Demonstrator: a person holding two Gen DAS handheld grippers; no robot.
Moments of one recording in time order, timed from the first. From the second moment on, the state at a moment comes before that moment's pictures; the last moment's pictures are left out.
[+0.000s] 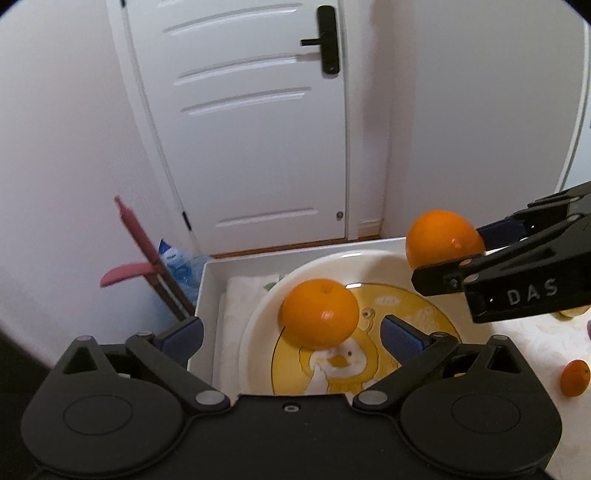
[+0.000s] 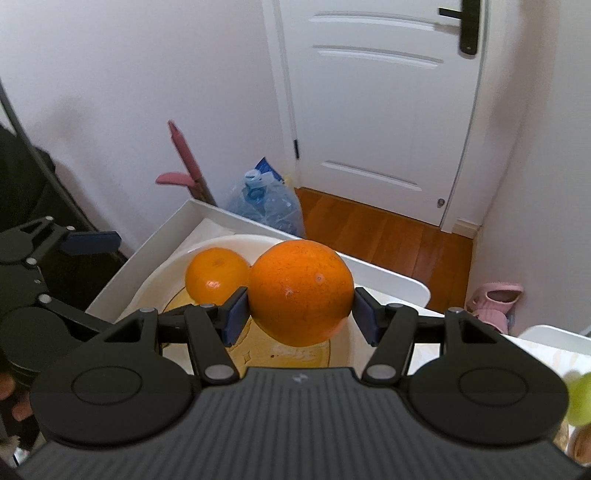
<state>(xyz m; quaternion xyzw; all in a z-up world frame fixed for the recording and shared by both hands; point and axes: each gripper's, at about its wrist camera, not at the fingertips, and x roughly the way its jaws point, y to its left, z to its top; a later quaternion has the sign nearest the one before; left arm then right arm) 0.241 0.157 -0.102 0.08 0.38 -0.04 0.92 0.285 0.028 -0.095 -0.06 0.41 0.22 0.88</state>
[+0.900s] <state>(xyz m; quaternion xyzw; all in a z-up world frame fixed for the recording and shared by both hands) 0.220 0.167 -0.107 0.08 0.43 -0.03 0.90 0.283 0.056 -0.114 -0.14 0.38 0.23 0.88</state>
